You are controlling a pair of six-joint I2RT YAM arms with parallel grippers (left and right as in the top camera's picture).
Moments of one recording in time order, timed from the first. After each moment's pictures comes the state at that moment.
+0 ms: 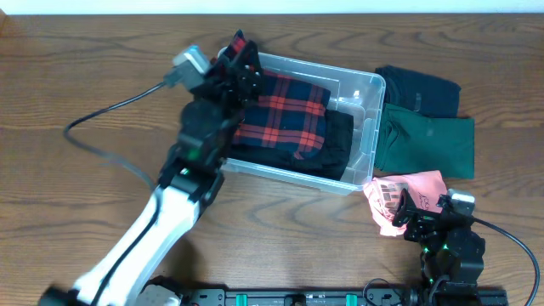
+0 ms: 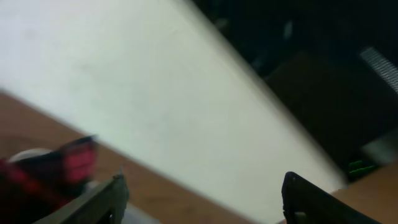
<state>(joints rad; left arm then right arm) -0.44 1.31 0.84 0.46 -0.22 -0.82 -0.05 0.02 0.15 -0.59 0.04 0.20</state>
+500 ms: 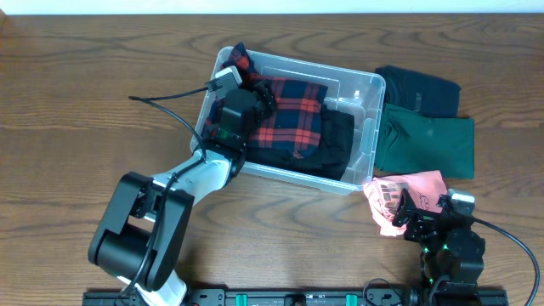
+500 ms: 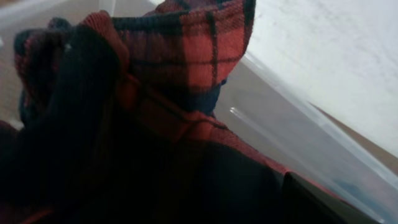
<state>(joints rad) -0.41 1.80 0.87 0.46 -0.20 -0.76 -0.05 0.02 0.15 -0.59 0.04 0.20</state>
